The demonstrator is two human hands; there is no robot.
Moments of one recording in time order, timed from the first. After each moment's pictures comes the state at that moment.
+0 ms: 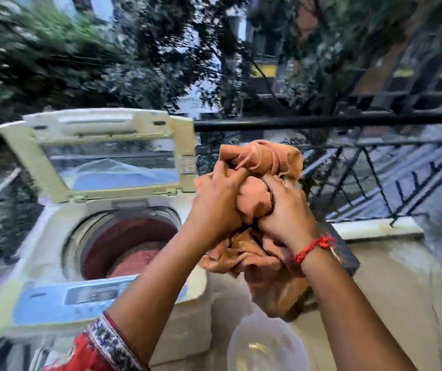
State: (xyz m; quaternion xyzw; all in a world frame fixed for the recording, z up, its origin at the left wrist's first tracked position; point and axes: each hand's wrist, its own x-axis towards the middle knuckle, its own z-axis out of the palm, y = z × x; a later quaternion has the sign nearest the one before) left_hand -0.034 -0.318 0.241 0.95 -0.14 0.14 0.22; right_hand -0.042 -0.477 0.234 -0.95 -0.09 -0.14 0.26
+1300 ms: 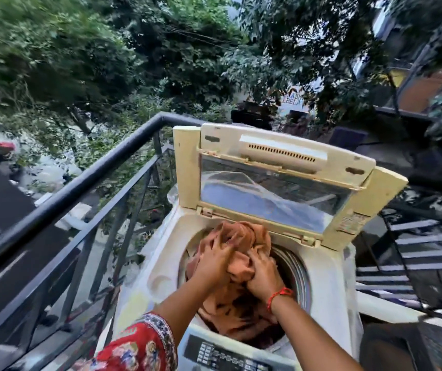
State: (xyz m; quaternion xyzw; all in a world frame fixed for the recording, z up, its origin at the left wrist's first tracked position) left_hand 0.038 0.051 0.048 0.97 0.12 -0.11 0.19; right_hand 0.100 -0.101 0.011 -0.93 -0.25 0.13 0.22
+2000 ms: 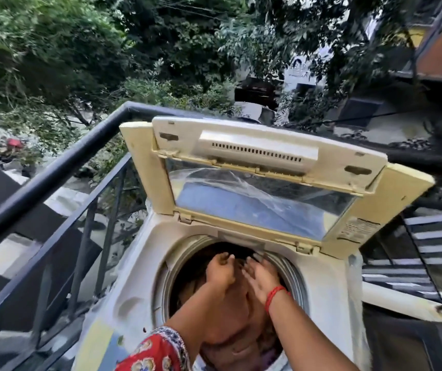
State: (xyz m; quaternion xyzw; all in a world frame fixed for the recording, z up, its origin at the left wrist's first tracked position) left_hand 0.134 -0.002 -0.046 0.65 0.47 -0.04 0.60; right_hand 0.182 -0.096 -0.068 -0.54 0.26 0.31 0.74
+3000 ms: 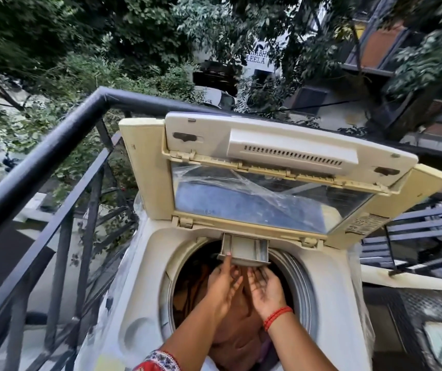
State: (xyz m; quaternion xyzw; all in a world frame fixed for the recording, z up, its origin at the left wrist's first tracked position) left_hand 0.120 0.022 -0.070 0.31 0.45 -0.07 0.83; right_hand 0.148 -0.076 -0.057 -0.28 0.44 0.17 0.84
